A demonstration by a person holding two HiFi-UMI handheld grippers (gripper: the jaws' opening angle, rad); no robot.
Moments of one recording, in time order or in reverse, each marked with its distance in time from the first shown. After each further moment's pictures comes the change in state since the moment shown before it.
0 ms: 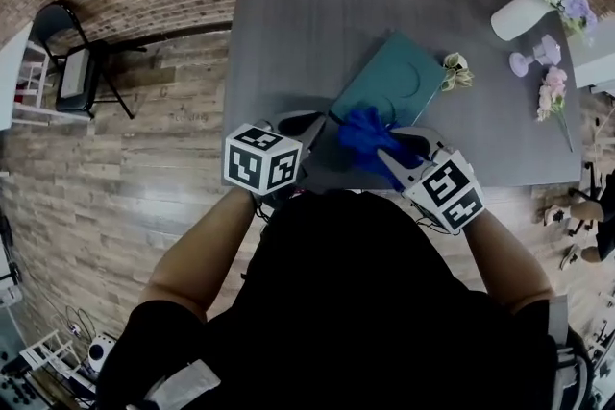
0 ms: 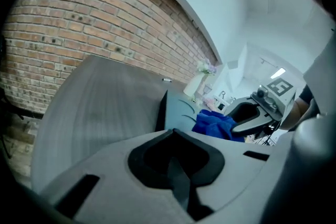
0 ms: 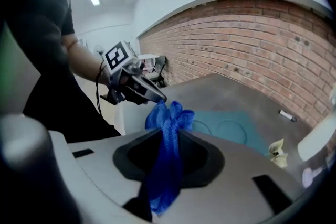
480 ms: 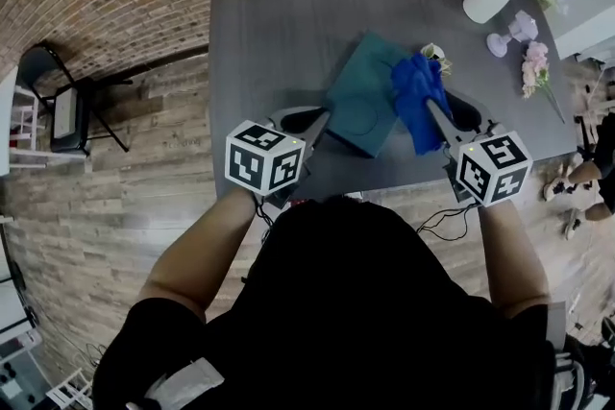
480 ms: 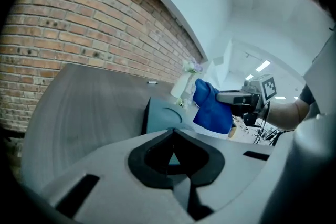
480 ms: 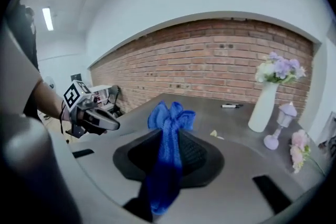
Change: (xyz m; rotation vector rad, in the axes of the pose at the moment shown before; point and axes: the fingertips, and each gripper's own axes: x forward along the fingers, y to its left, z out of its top) left arm 0.022 -0.031 0.033 0.123 0.010 -0.111; right arm -0.094 -0.117 -0.002 0.353 -0.268 -0.419
